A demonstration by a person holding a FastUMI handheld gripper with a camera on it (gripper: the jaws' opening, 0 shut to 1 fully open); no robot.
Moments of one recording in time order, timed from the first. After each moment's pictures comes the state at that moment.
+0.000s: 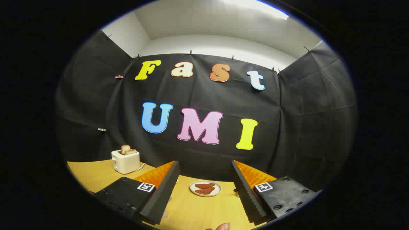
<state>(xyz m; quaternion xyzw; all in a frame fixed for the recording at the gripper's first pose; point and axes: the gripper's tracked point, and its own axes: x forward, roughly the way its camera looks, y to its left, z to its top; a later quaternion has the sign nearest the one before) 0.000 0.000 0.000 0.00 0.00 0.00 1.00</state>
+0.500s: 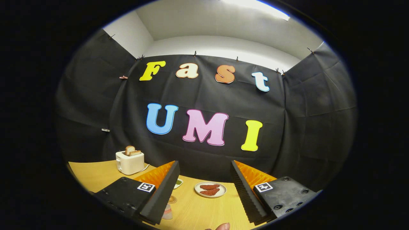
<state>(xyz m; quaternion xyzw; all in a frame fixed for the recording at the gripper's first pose) -0.003 0.020 0.003 -0.01 0.00 0.01 1.00</state>
